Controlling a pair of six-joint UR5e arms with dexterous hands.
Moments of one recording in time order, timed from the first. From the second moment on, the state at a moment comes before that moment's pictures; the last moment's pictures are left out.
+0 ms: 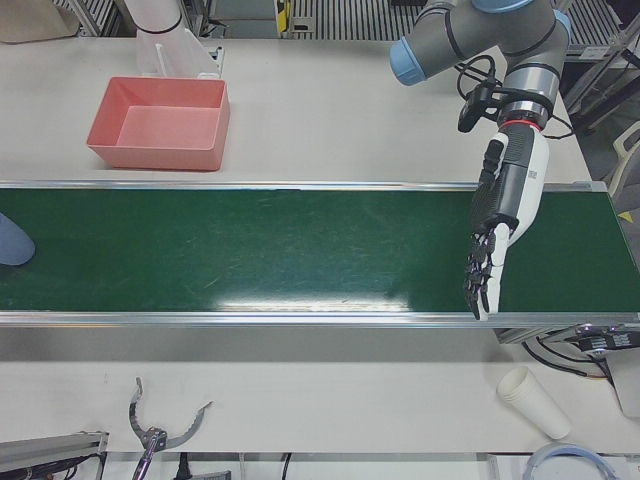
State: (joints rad) left arm -1.44 -1.68 -1.83 0.28 1.79 0.00; right arm 0.92 -1.57 1.85 -3.23 -0.97 -0.18
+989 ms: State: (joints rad) left arm -1.44 -1.68 -1.83 0.28 1.79 0.00; right arm 0.91 -1.59 1.85 -3.23 -0.99 -0.19
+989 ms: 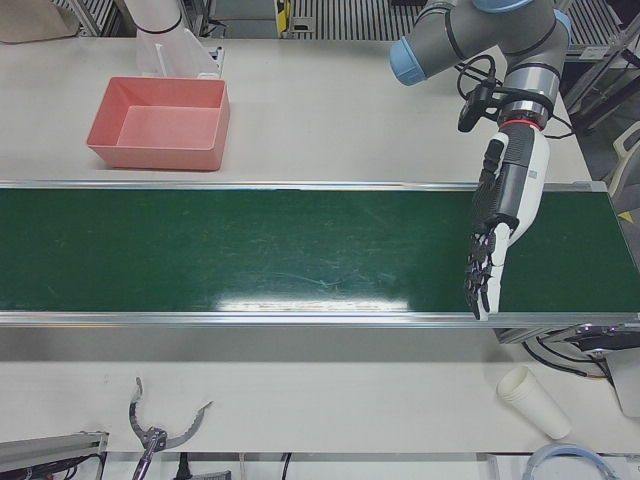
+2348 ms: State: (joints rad) left arm -1.44 -1.68 -1.83 0.28 1.79 0.00; right arm 0.98 -1.63 1.89 -3.36 -0.98 -0.23
